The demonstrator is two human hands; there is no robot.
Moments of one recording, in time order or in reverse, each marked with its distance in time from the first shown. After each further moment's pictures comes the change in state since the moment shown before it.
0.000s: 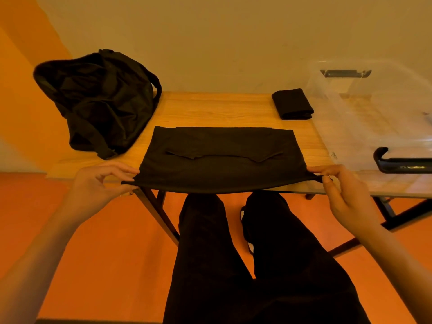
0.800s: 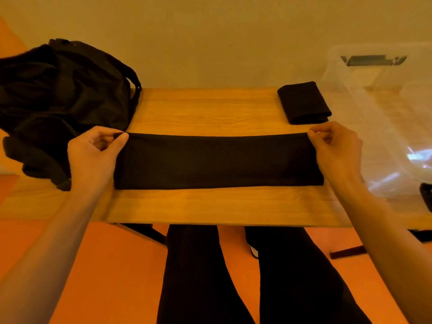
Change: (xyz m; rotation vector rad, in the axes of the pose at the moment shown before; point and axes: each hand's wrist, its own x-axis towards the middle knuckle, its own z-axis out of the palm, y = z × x) left_hand 0.146 0.006 0.053 -0.102 0.424 -0.090; right_hand 0.156 0.046 0.065 0.079 0.123 0.579
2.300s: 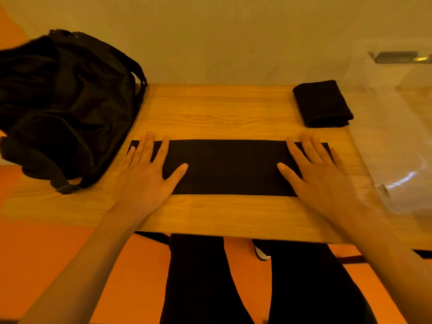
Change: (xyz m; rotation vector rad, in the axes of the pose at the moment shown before) left_hand -0.026 -0.013 0.053 0.947 -0.524 0.115; right_hand -0.028 0.004 0.032 -0.766 -0.511 -0.344
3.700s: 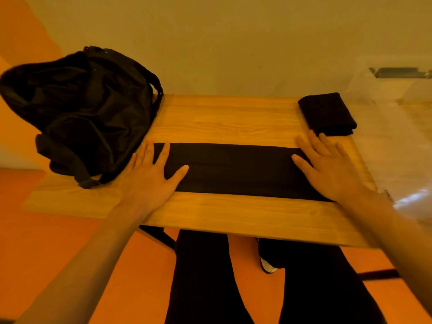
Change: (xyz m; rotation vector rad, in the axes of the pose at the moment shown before) left_hand -0.006 -0.014 -0.003 -0.026 -0.032 -0.112; right_hand 0.030 0.022 -0.009 0.026 -0.054 -0.009
